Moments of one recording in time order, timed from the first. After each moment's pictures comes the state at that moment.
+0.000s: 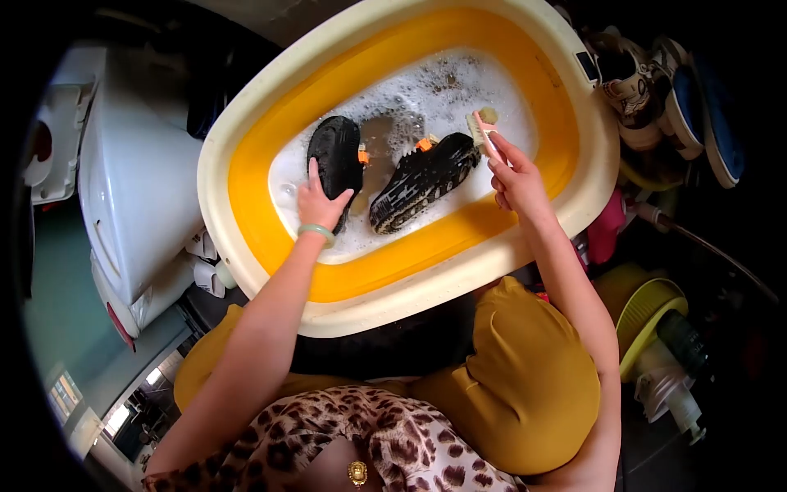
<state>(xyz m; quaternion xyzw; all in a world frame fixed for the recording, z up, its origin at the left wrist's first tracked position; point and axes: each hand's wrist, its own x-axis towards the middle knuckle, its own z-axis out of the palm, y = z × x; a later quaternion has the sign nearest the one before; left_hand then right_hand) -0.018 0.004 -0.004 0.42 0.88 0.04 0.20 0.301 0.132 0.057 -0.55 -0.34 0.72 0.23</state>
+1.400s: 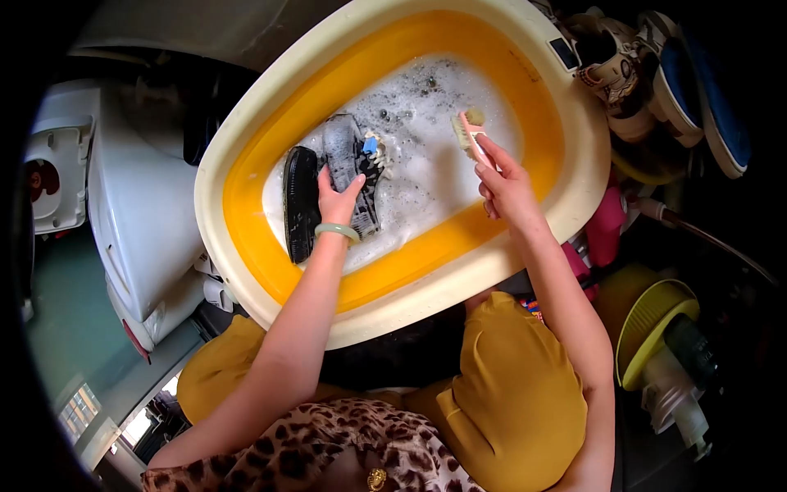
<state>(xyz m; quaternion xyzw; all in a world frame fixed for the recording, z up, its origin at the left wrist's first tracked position) 0.043 0.057 -0.012 0.25 0.82 0.38 0.35 0.314 0.137 0.062 -0.54 -0.33 0.73 0.24</state>
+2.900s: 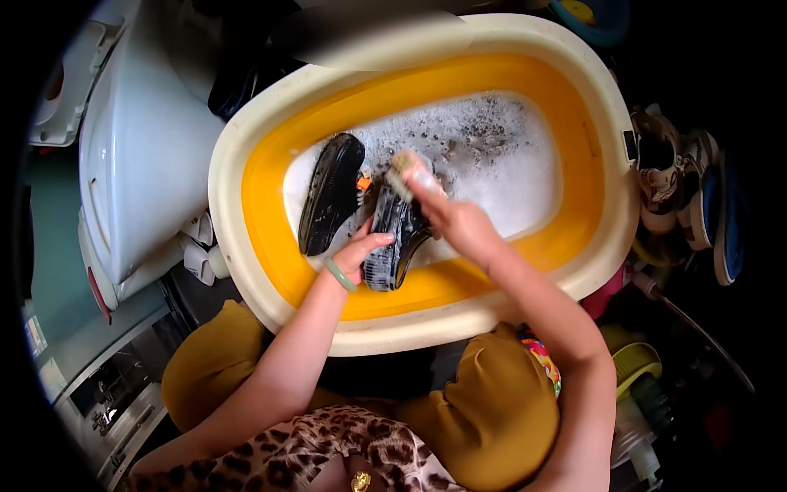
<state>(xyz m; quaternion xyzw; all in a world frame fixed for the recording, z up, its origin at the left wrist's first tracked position) 0.028 -0.007 0.023 -0.02 0.51 0.45 0.74 0.206 0.122 0.021 -0.32 -0.82 0.47 0.05</state>
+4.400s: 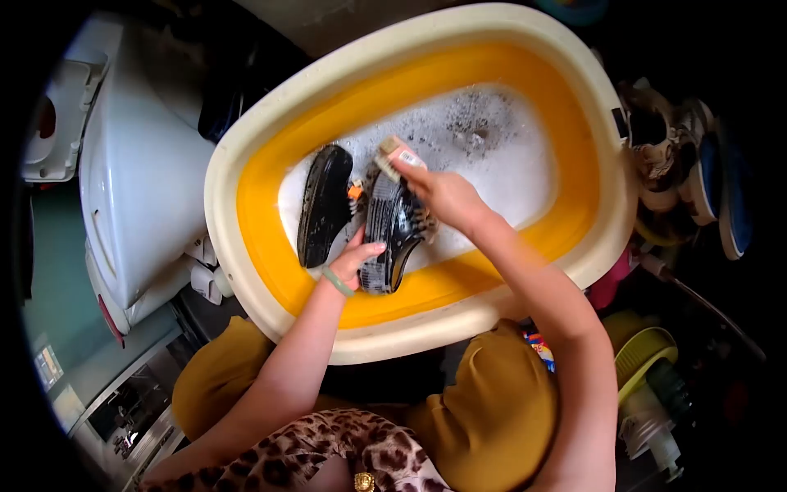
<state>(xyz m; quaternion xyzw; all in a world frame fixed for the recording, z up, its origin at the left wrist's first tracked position) 0.021 -0.011 0.022 -0.01 0.53 0.42 0.73 0.179 0.157 0.021 -0.36 -0.81 0.46 0.02</state>
